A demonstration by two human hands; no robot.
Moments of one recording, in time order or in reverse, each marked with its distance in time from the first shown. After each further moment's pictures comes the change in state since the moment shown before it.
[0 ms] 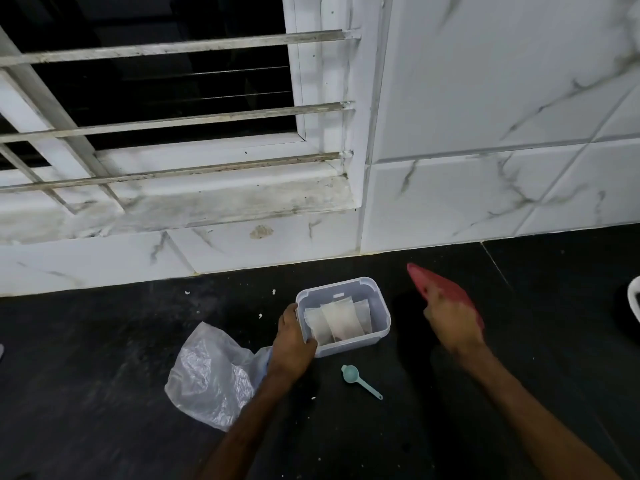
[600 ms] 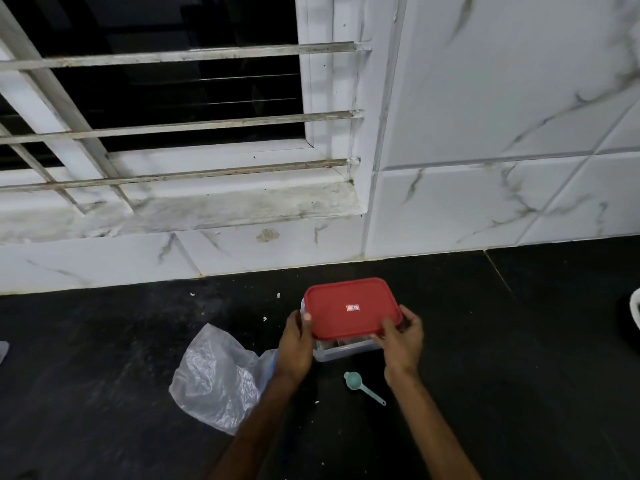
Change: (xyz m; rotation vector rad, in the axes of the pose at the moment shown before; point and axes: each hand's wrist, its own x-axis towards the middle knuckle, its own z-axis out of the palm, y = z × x) left_hand -0.003 0.000 0.005 -0.353 0.061 -0.061; right_hand -0.037 -0.118 -0.002 1.934 0.177 0.746
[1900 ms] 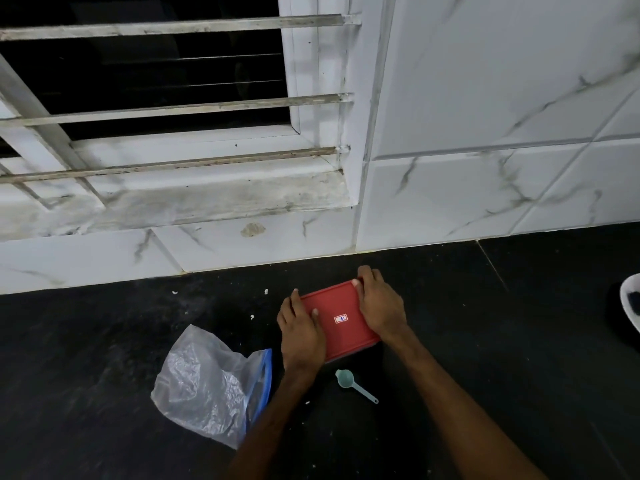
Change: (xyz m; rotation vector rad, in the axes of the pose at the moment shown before) left_hand 0.023 0.005 0.041 0.478 0.202 0.113; right_hand 0.080 -0.011 0.028 -1.428 -0.363 -0.700
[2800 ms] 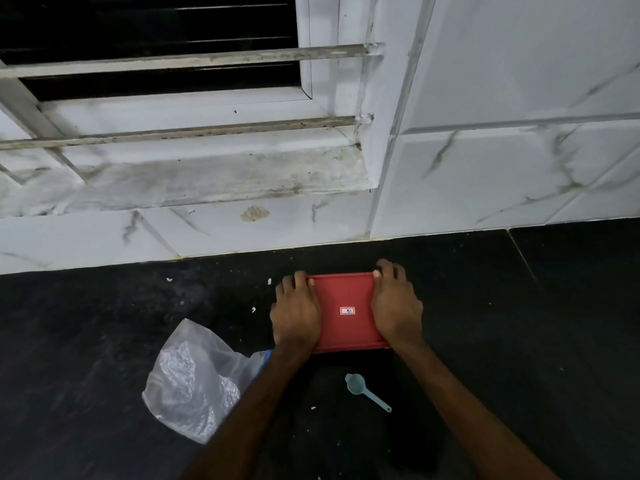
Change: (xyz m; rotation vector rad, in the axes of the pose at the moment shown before) left_hand 0.057 -0.010 0.000 0.298 0.045 0.082; right_hand 0.006 -0.004 0.019 0.043 0.048 0.199
